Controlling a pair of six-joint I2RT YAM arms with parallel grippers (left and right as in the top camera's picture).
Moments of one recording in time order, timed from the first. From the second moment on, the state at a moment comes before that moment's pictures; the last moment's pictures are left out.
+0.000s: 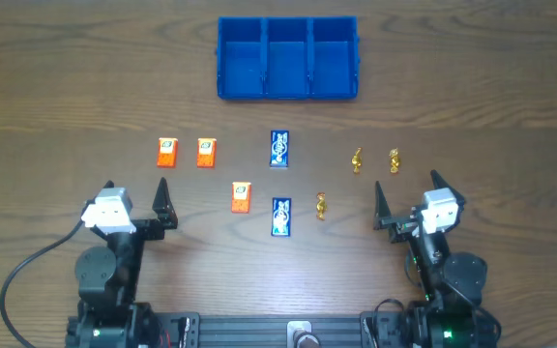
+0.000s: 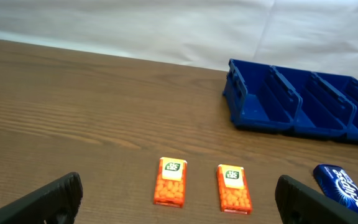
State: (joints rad) left arm -0.03 0.07 0.02 -0.12 0.02 -0.15; right arm 0.01 0.01 0.01 -0.06 -0.19 -0.05
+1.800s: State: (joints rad) left arm -0.04 1.77 0.95 -0.40 0.04 0.11; right arm 0.01 0.01 0.01 -0.06 -0.18 -0.05
